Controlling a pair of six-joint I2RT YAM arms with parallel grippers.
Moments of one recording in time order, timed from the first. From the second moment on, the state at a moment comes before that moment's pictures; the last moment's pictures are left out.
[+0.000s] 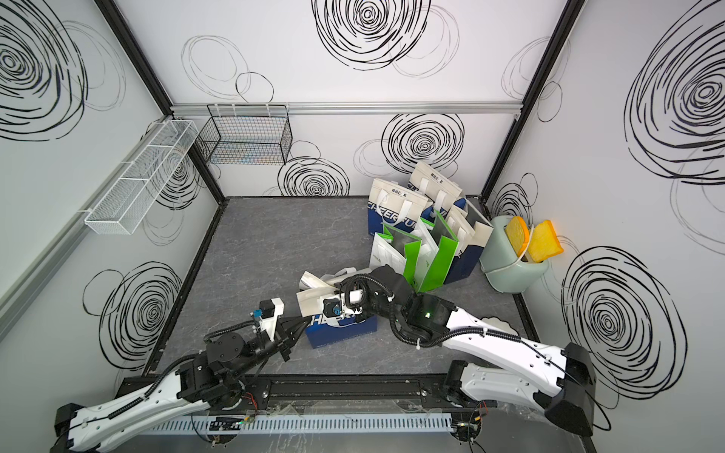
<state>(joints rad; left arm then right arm) -1.06 0.23 0.12 0.03 -0.16 -0.39 1.08 1.06 0.88 -0.23 0.03 -0.84</state>
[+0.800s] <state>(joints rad) -1.06 0.21 0.12 0.01 -0.19 -0.39 1.01 1.14 1.07 -0.44 -0.08 -0.64</state>
